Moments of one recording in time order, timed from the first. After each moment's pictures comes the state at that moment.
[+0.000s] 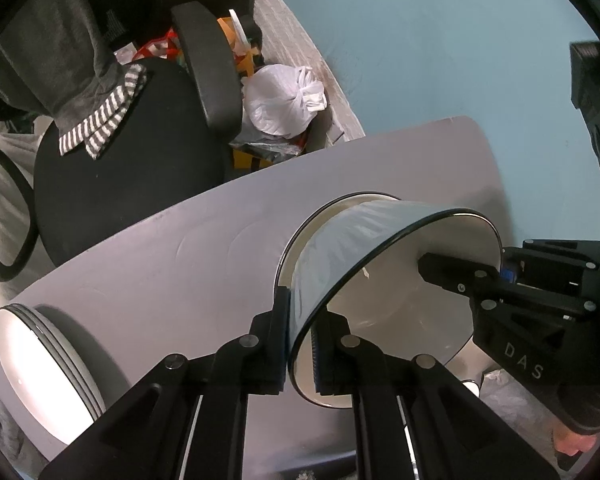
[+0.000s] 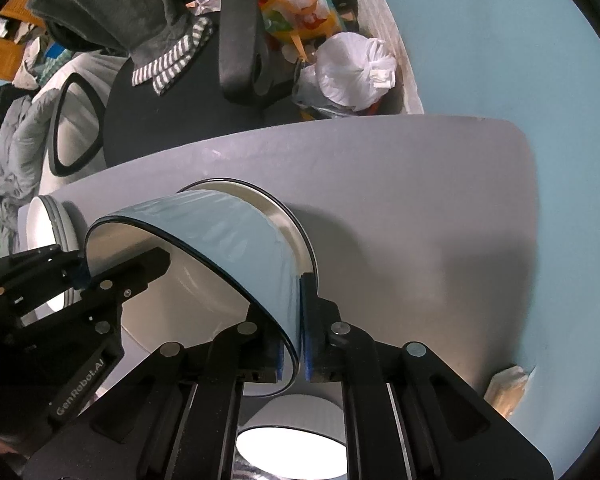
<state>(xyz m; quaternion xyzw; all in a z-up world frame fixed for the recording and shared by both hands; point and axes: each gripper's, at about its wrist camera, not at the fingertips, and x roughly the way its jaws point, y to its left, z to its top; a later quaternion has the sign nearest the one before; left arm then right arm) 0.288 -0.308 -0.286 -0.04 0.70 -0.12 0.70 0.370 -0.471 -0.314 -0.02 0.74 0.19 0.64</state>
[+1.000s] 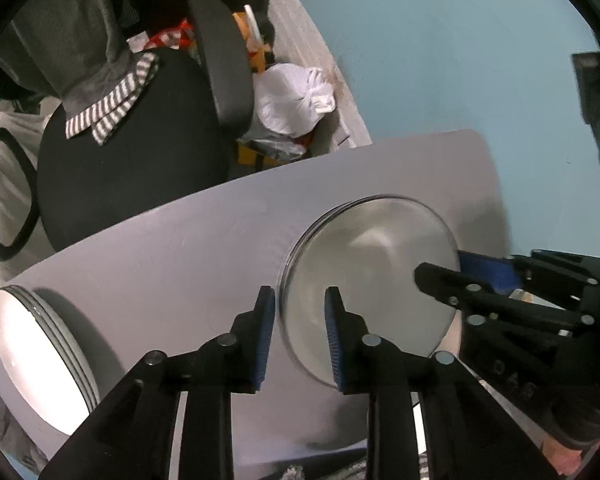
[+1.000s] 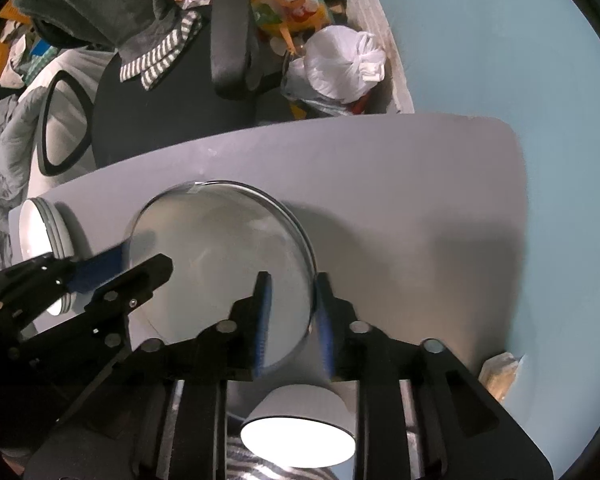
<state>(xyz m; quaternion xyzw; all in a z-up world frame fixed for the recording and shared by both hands) 0.290 -0.301 -0.281 -0.07 0.70 -0.10 0.70 0.375 -0.462 -0.308 -0.04 0.75 0.16 0.64</state>
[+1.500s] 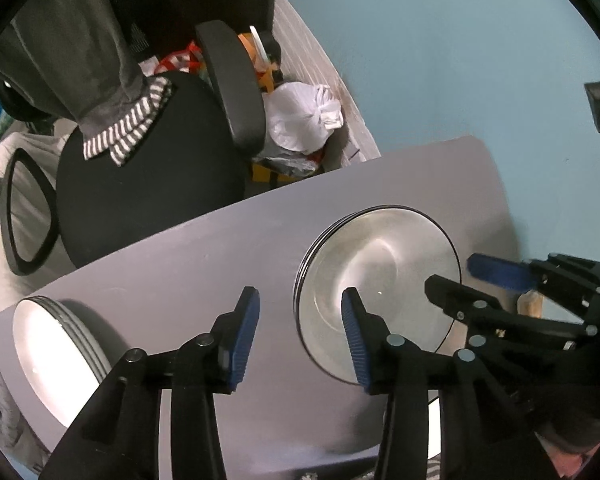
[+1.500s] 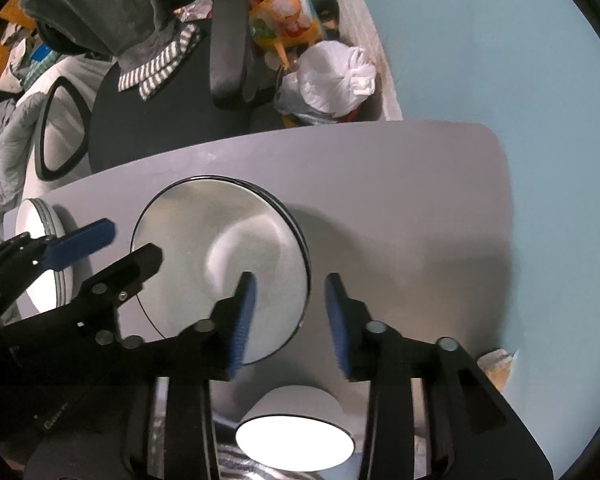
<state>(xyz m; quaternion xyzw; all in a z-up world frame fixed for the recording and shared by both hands) 0.282 -0.298 -0.261 -0.03 0.68 -0.08 0.73 0.364 -0.466 -0.295 -0.04 0.73 0.15 0.67</state>
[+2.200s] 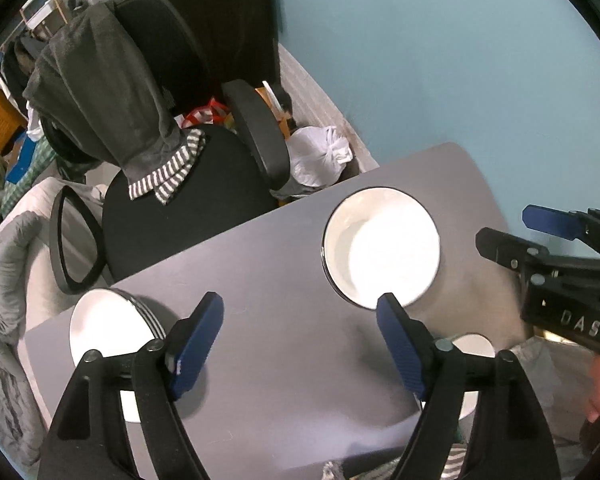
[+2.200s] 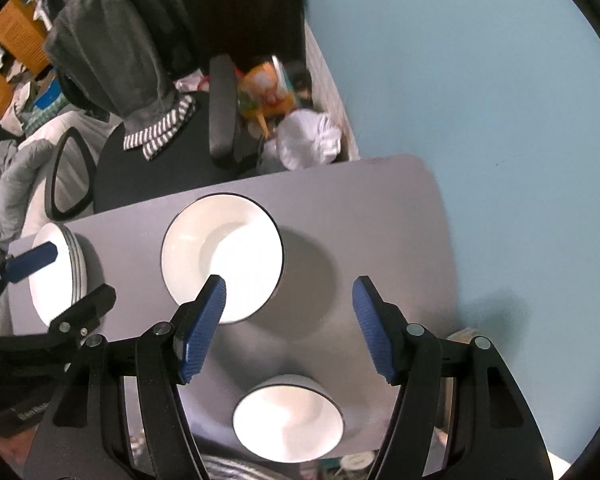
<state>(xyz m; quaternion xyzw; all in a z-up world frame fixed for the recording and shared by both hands) 0.219 -0.277 -0.189 0.02 0.60 -0.08 0.79 0.302 -0.493 -0.214 -0.04 0.62 0.12 0.77</state>
